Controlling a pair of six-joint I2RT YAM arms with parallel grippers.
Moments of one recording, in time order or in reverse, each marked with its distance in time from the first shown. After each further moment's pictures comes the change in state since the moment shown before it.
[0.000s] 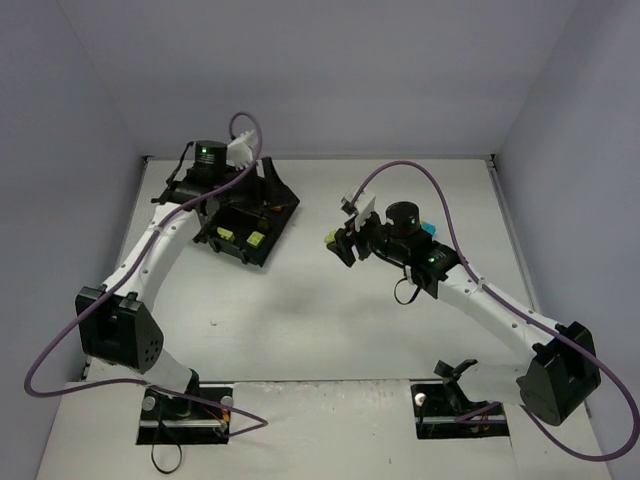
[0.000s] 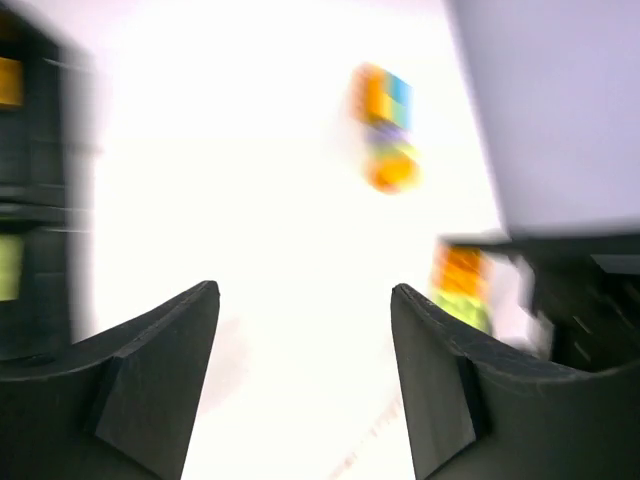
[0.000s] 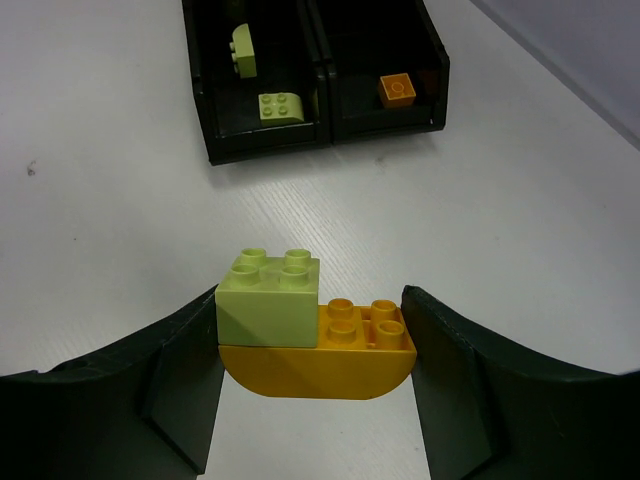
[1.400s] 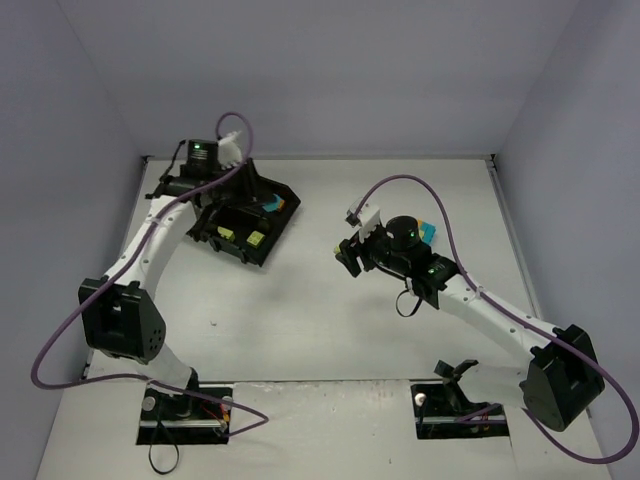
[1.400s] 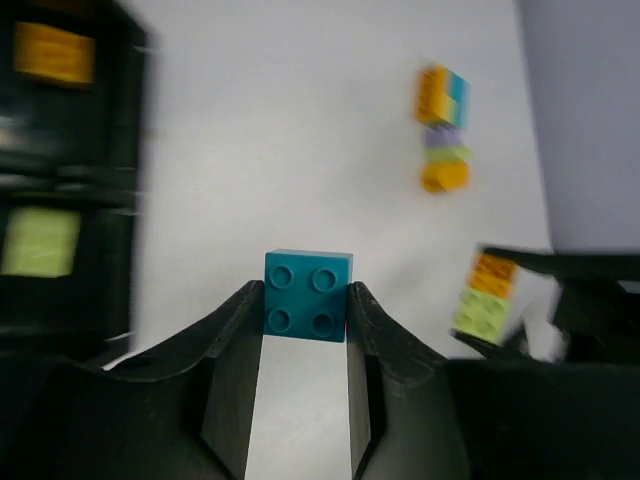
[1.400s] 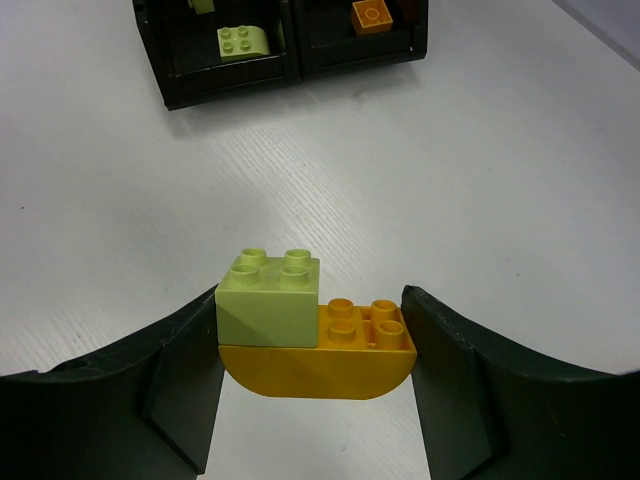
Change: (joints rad) left arm -0.039 0.036 0.013 -0.042 0.024 0.038; right arm 0.000 -0.032 -0.118 0.029 0.089 0.014
